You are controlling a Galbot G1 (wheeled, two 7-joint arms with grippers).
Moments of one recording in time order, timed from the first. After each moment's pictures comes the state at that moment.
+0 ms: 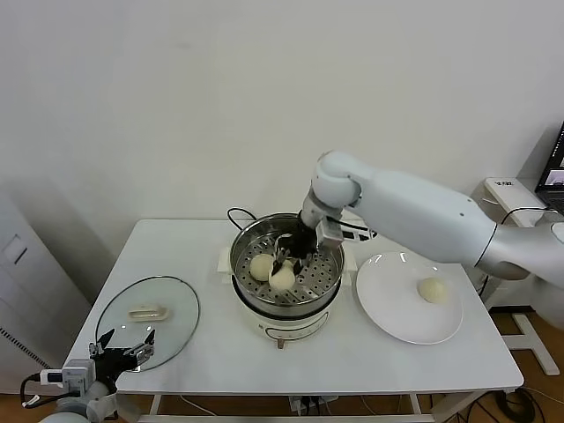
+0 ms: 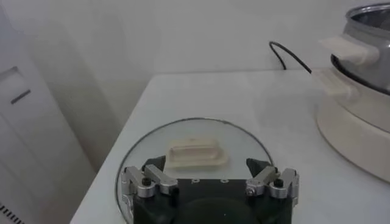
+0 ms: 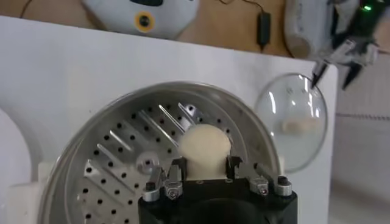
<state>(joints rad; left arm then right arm) 1.62 -1.01 -0.61 -2.11 -0.57 0.45 -0.28 0.35 1.06 -0.97 1.37 -0.18 0.82 -1.16</state>
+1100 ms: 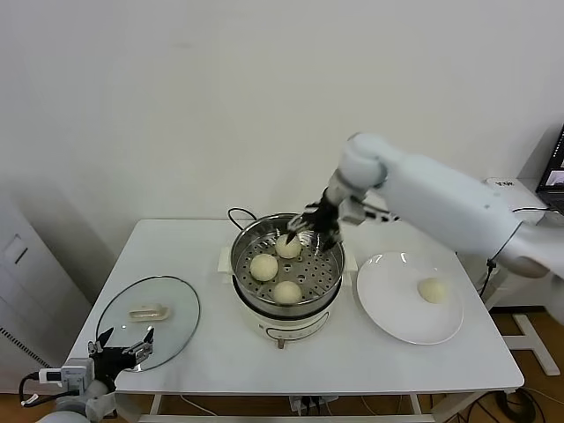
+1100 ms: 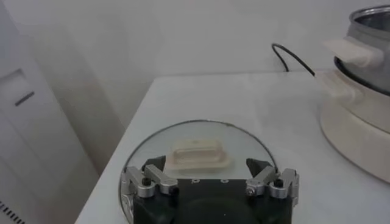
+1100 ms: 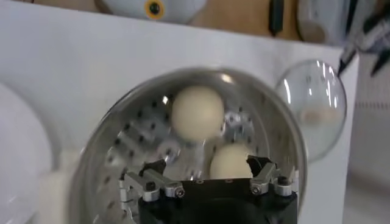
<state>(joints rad) 1.62 -1.01 -0.61 -2.10 -0.57 0.45 -0.28 0.41 0.98 -0.85 1.22 -0.18 0.82 -1.24</state>
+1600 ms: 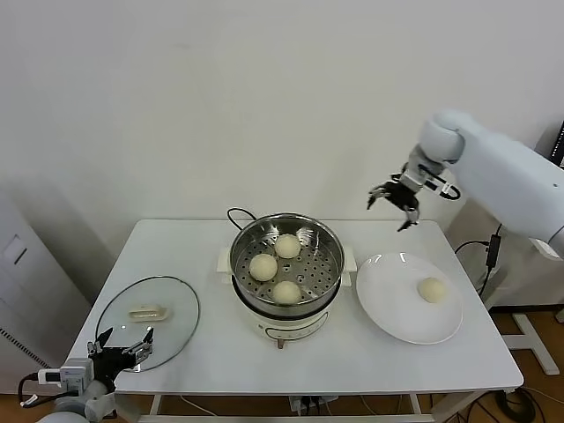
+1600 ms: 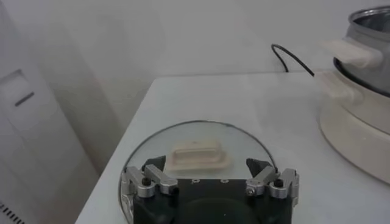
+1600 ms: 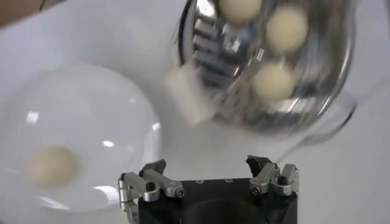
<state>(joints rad) 1.62 -1.01 -0.62 -2.11 -0.57 0.45 -0.28 0.44 0.85 -0.90 0.96 -0.11 0.47 -1.35</state>
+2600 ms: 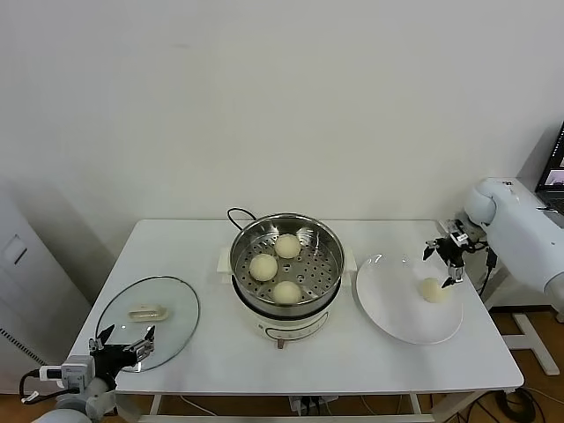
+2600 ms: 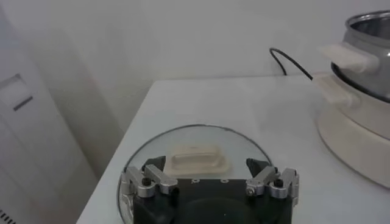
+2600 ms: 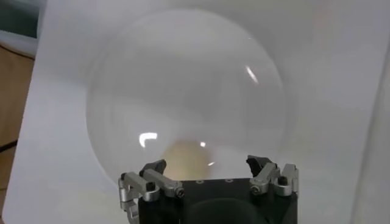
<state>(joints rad) 1.61 -0.99 -0.61 -2.11 -0.57 0.45 -0.28 0.10 0.85 -0.65 0.64 -0.28 0.33 -1.28</state>
